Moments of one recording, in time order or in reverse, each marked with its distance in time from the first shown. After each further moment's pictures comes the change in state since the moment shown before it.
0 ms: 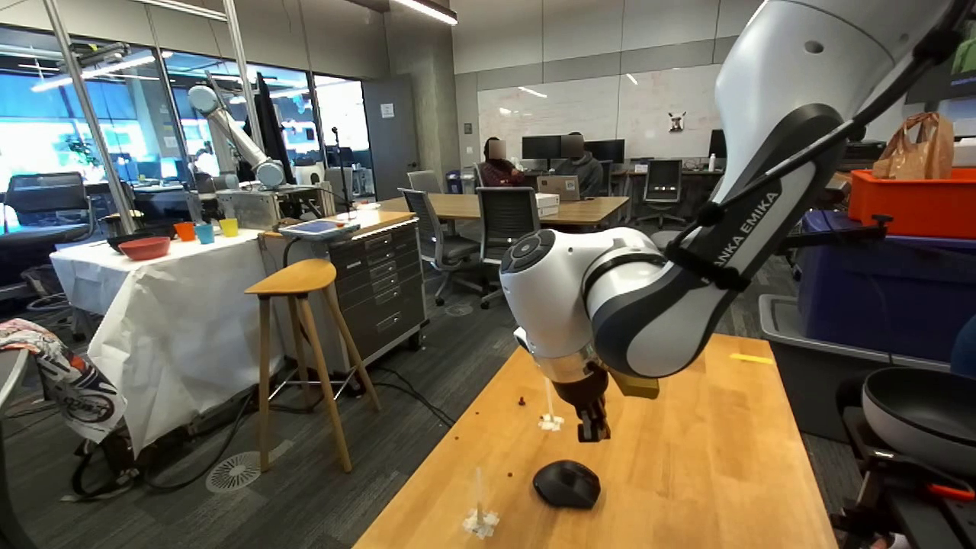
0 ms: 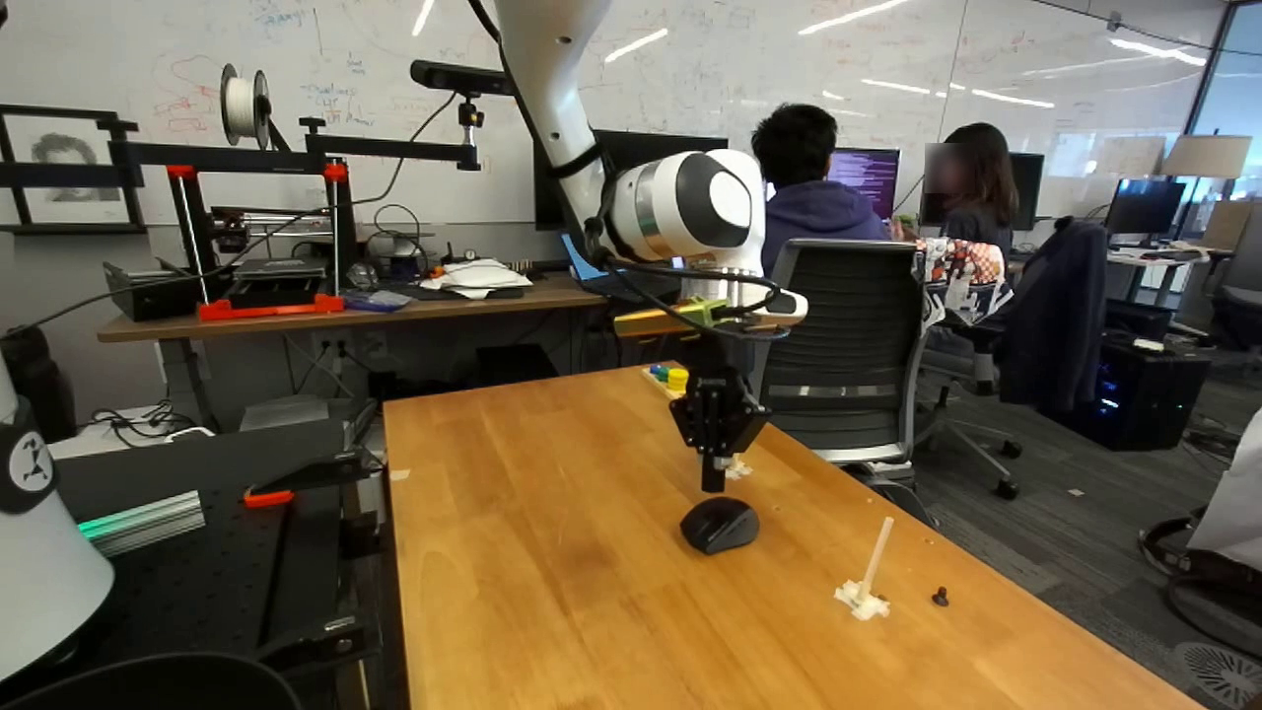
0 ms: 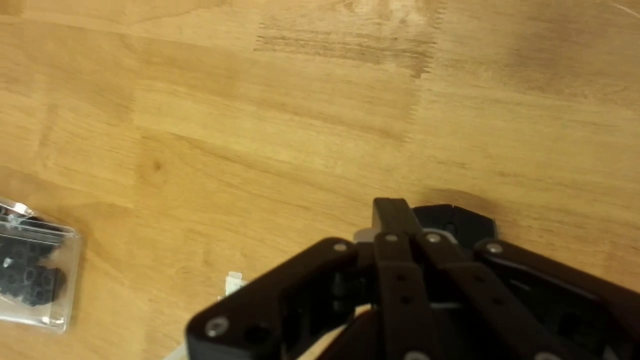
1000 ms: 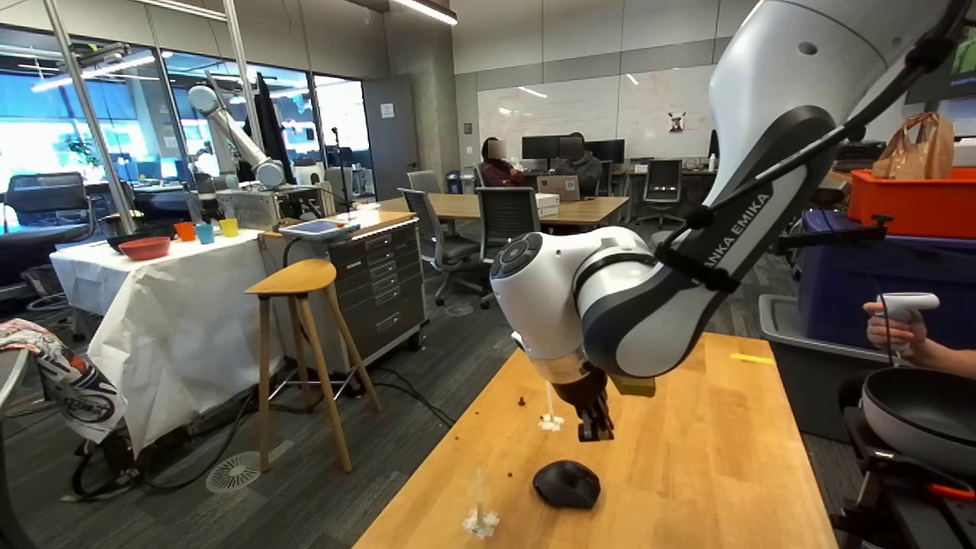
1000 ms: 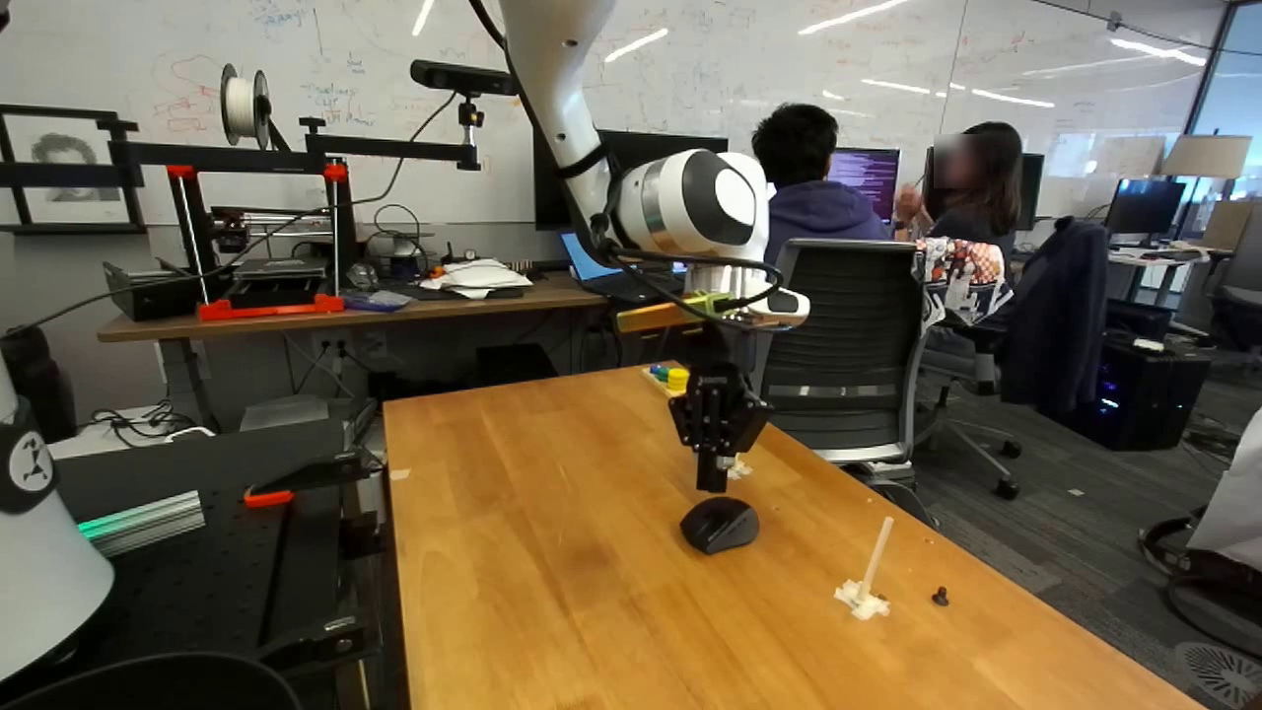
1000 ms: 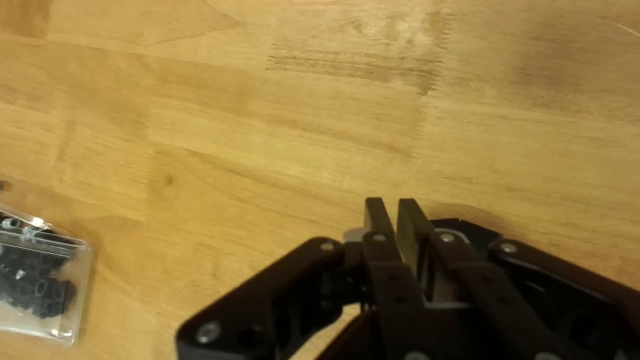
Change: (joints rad) arm 0.009 0.017 -0.001 0.039 0.000 -0.077 0.002
